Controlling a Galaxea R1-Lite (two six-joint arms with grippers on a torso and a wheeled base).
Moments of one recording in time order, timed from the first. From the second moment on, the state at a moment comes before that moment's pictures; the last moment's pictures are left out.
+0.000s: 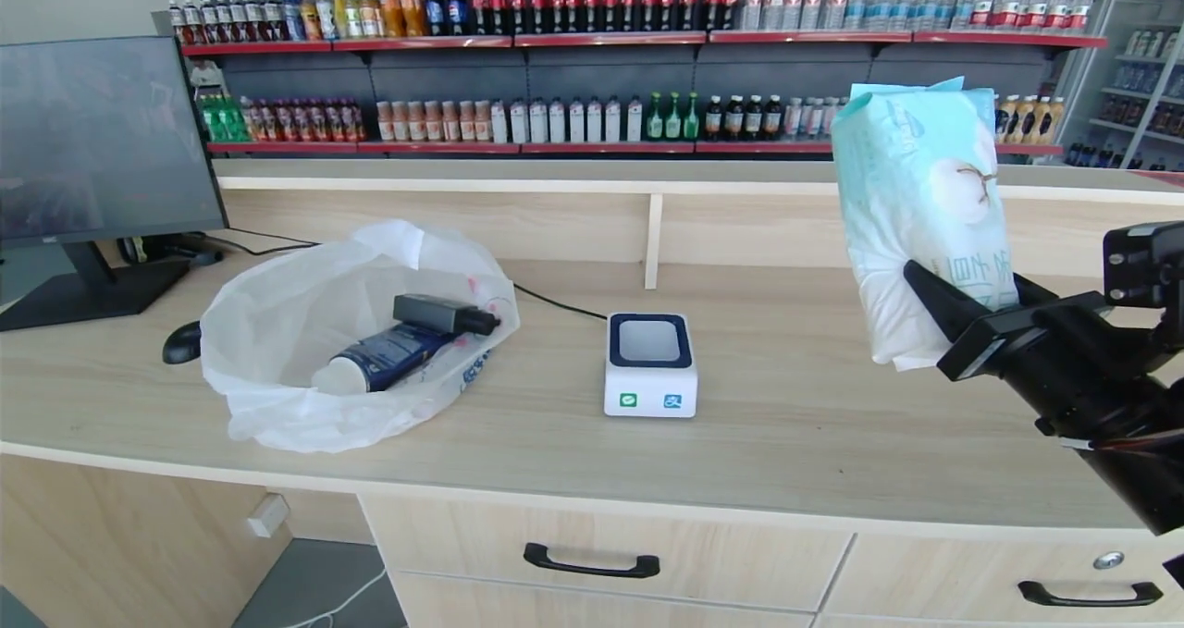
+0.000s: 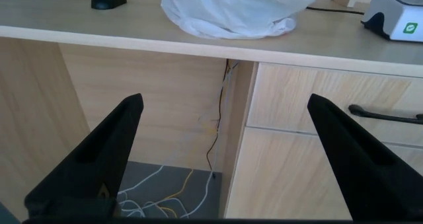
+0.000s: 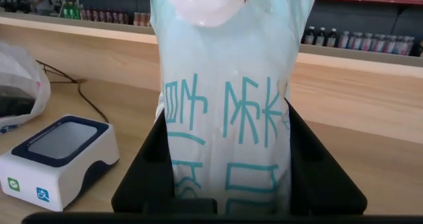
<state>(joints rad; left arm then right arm) 0.00 0.00 0.00 0.00 0.00 0.02 0.23 1.62 -0.34 -1.57 0.01 -0.09</state>
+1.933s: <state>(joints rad) 0.00 0.00 0.00 0.00 0.00 0.02 0.31 1.65 -0.28 -1.57 -0.01 -0.09</state>
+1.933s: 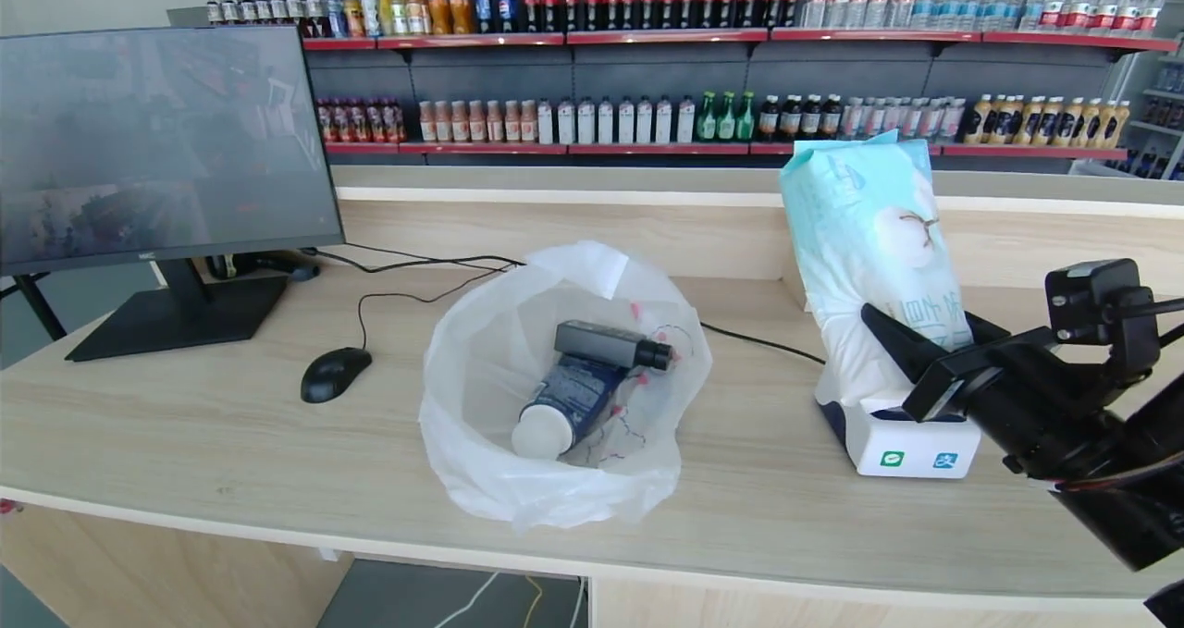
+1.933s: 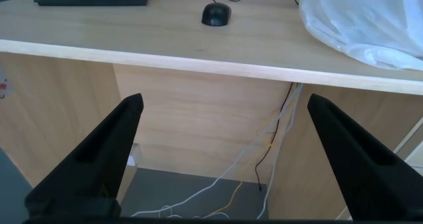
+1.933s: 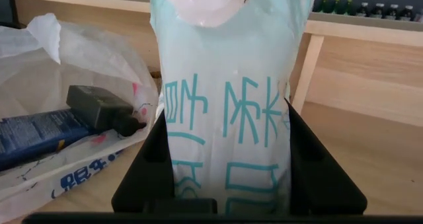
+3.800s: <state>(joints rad) 0.00 0.00 0.00 0.00 0.00 0.02 0.32 1.66 -0.20 -1.57 -0.14 -0.07</state>
